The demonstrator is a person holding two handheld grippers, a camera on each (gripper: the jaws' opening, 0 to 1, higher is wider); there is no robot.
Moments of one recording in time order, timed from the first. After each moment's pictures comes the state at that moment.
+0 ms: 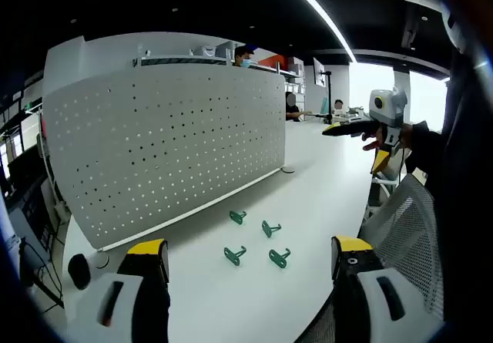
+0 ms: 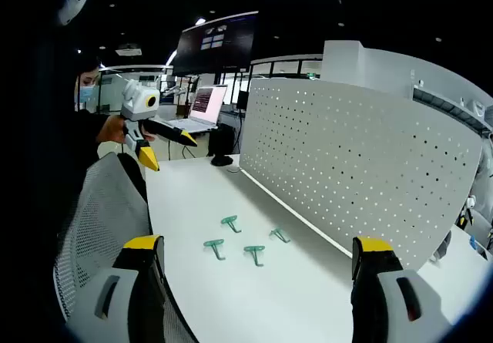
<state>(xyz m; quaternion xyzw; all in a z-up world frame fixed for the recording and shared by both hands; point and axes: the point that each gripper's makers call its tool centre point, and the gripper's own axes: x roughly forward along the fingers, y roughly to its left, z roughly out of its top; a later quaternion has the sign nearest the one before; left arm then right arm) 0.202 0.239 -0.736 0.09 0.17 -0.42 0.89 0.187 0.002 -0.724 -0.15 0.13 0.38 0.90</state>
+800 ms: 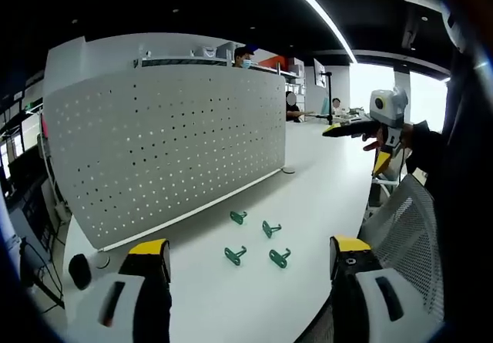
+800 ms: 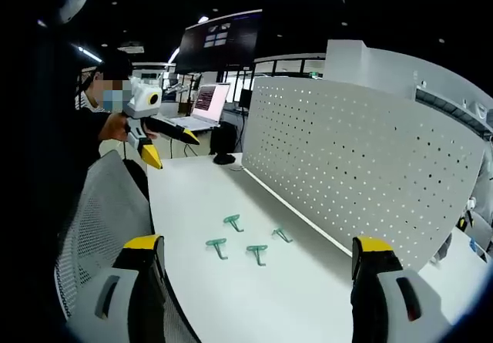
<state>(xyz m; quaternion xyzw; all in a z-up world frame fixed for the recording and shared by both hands) 0.201 0.239 -0.734 0.09 0.17 -0.42 0.89 0.181 0.009 -0.724 -0.15 0.13 0.38 0.90</state>
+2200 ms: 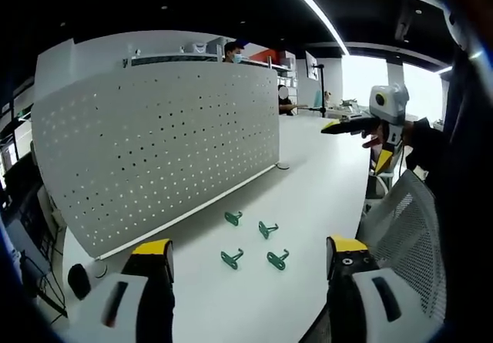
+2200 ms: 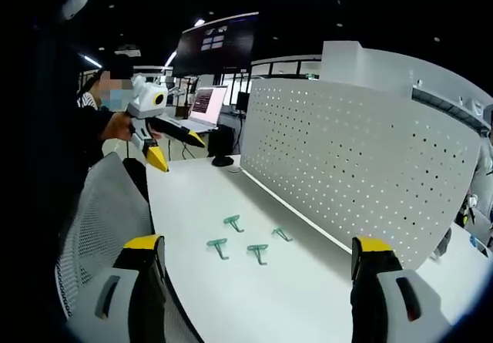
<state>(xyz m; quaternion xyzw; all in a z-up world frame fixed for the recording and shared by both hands) 0.205 0.223 -0.733 0.11 0.18 -0.43 0.88 0.175 0.010 -0.723 -0.14 0.13 0.37 0.91</state>
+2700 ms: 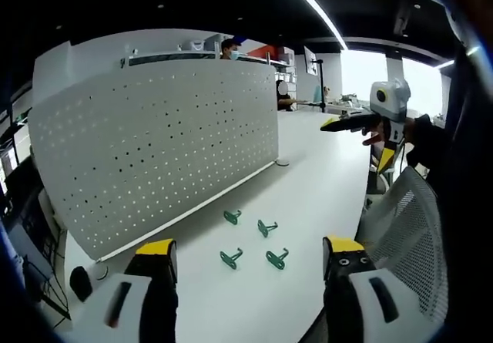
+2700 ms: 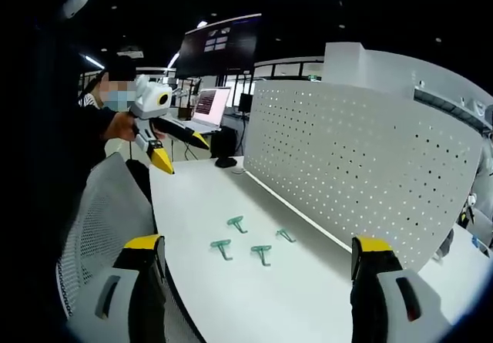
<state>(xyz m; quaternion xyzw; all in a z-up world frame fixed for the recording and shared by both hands) 0.205 0.214 -0.734 0.12 0.18 -0.44 0.87 0.170 0.014 -0.724 -0.14 0.12 0.38 0.91</state>
